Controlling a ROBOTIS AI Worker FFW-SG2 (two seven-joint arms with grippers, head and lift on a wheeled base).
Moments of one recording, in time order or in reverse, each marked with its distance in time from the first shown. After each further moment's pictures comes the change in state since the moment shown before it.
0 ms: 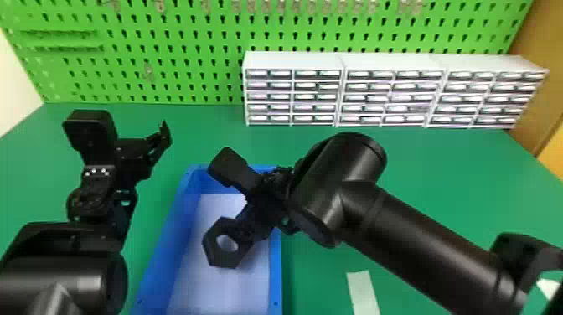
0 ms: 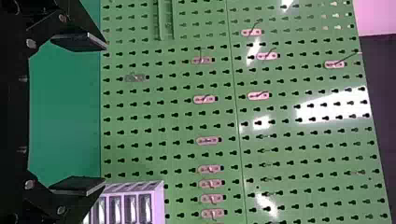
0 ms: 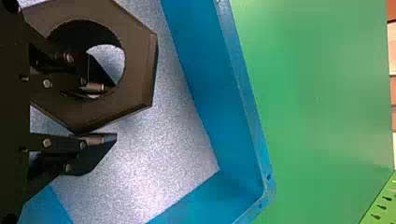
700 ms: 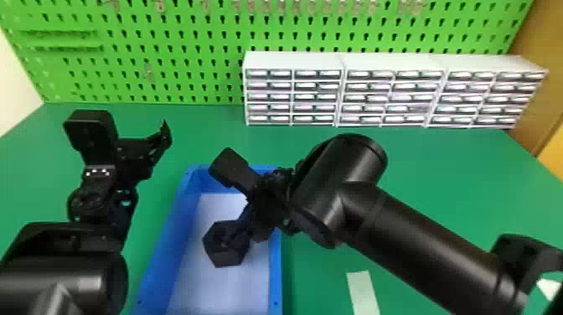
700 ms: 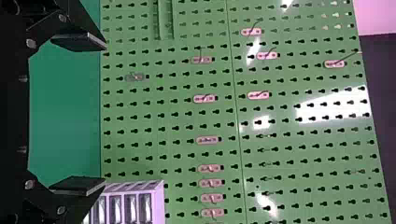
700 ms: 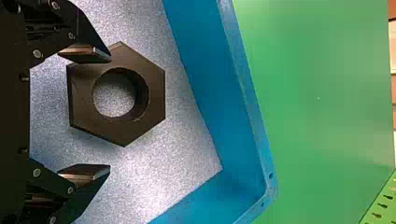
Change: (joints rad) left arm 0.001 0.000 -0.002 0.000 0.000 0.000 0.000; right arm 0.004 -0.001 -0.004 0.002 0.003 -0.003 -0.002
